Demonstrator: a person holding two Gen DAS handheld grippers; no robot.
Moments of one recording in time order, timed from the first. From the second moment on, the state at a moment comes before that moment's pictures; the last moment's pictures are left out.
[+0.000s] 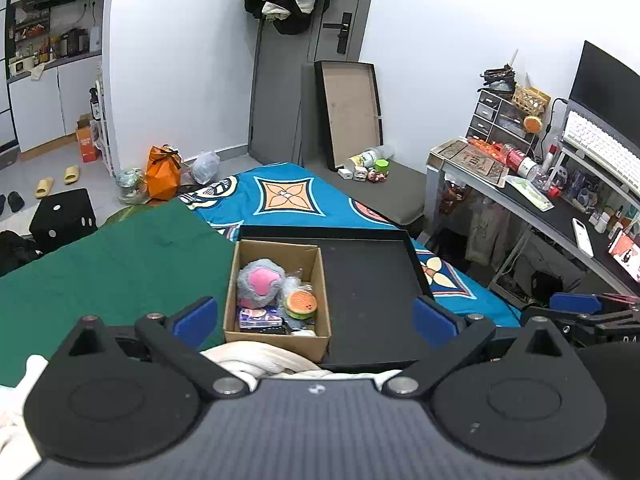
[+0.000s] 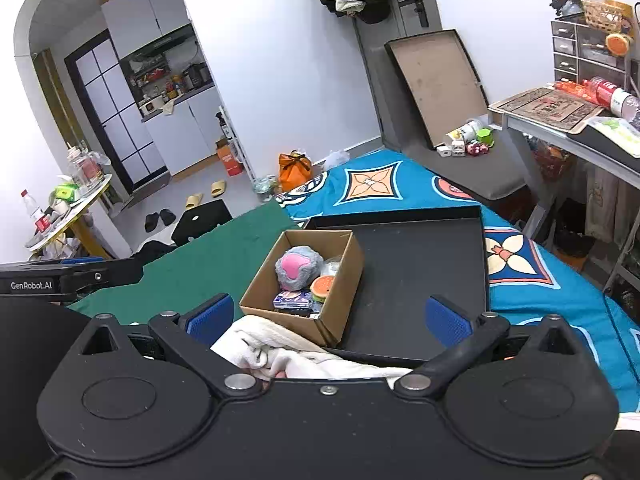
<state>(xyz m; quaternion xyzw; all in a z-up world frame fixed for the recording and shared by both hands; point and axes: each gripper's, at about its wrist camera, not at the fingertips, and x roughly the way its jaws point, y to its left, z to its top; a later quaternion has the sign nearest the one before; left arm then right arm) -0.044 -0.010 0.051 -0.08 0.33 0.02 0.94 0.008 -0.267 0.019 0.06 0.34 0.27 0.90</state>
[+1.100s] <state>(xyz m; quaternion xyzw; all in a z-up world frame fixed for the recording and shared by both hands) -0.045 -0.037 0.052 -0.08 0.32 0.03 0.94 0.002 -0.264 0.024 0.06 0.34 0.25 0.90</state>
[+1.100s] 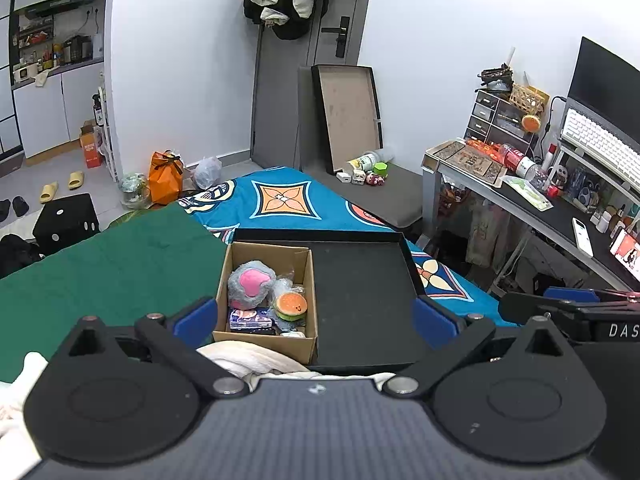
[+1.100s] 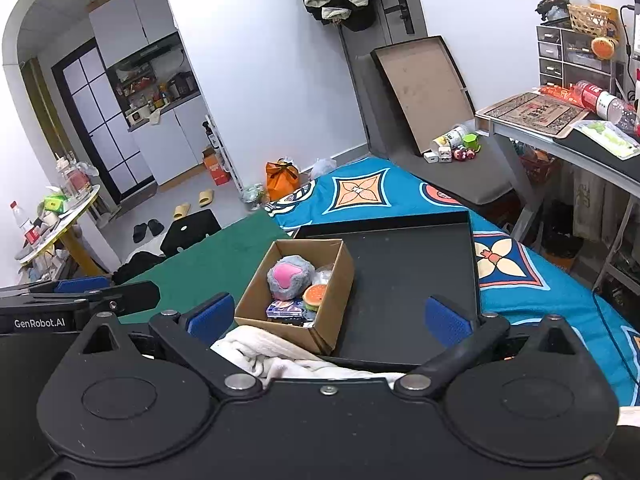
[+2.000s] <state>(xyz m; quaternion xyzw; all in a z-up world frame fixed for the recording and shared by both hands) -0.052 -0.041 0.052 -0.08 0.31 0.04 0.95 -0.001 -0.266 0.026 0.06 0.34 0.24 0.91</state>
